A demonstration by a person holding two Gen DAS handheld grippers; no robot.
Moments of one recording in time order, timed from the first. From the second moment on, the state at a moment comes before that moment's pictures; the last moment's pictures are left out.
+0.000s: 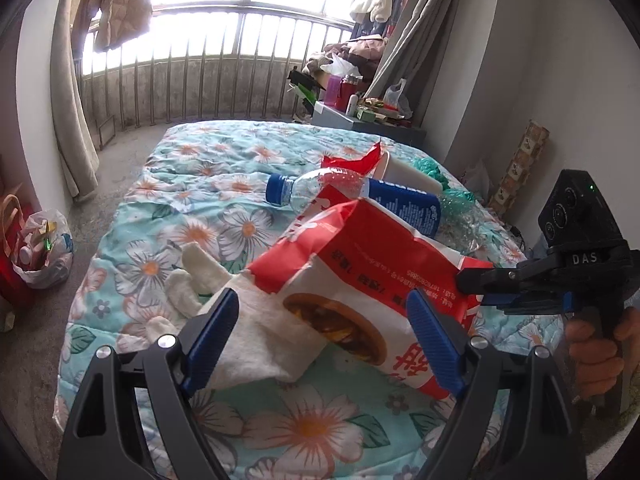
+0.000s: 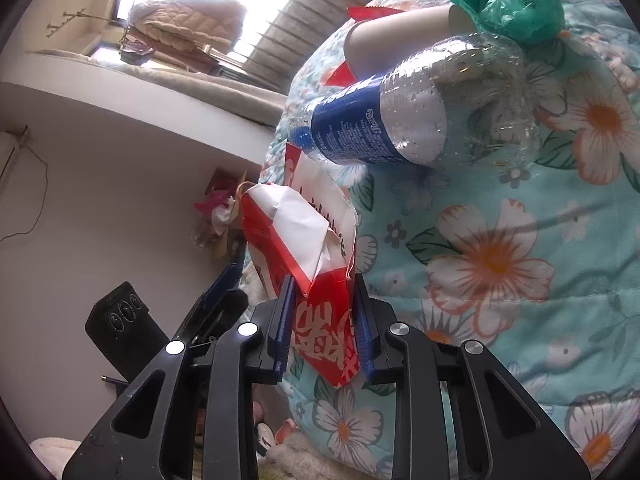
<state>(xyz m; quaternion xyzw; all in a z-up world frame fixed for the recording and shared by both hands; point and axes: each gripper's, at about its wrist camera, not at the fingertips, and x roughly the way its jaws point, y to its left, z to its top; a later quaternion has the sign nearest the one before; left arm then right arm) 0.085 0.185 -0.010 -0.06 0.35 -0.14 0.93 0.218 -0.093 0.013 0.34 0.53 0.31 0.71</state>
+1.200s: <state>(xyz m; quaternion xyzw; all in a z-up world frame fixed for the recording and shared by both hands) 0.107 0.218 -0.037 -0.09 0.43 -0.04 0.90 0.163 -0.172 0.007 0.40 0.50 0.24 0.73</state>
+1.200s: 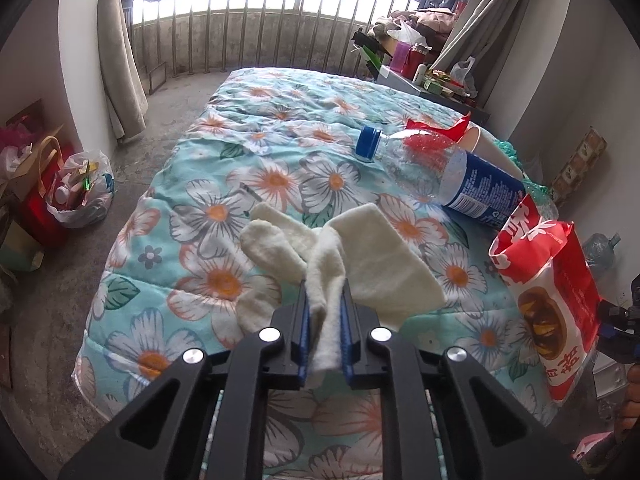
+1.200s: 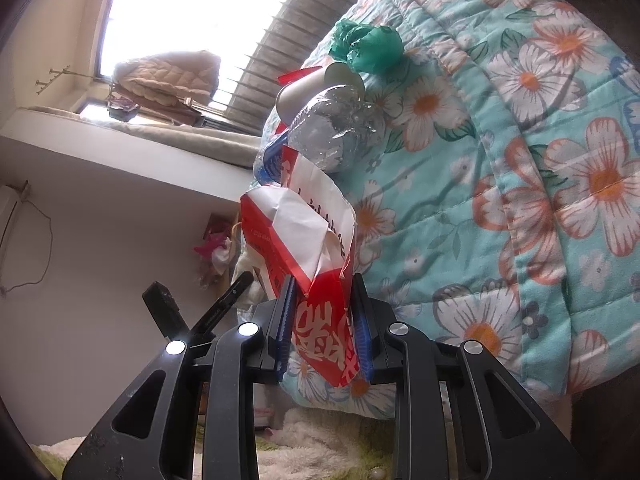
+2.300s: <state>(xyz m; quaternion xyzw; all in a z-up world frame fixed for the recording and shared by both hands) 0.114 0.031 0.097 0.02 0.32 -0.28 0.90 0.067 -0.332 0.045 0.48 0.36 0.11 0.80</state>
